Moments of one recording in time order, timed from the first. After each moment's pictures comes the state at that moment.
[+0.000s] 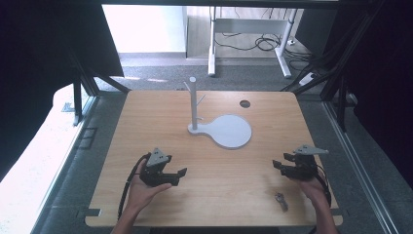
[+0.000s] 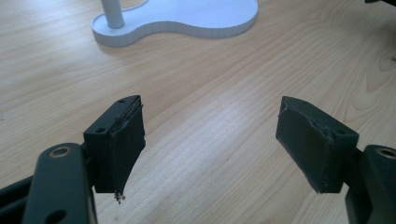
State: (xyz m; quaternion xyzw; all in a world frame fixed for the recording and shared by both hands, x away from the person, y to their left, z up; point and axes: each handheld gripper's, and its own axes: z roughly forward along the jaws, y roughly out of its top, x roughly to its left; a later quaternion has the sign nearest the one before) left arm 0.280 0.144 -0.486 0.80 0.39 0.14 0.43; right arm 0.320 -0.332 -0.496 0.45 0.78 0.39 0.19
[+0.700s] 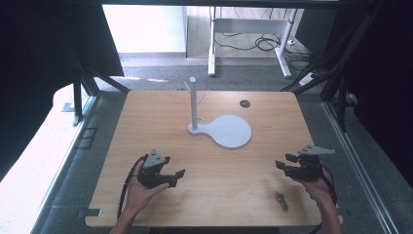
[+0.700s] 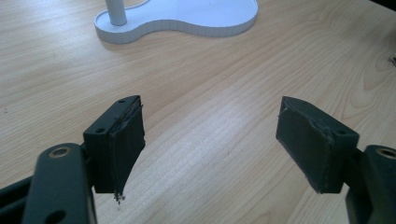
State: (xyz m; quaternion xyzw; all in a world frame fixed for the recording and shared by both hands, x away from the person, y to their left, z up) left arm 0.275 0.151 -0.487 0.80 0.39 0.14 0.44; right arm 0.310 -0.336 -0.480 0.44 0.79 0.39 0.18
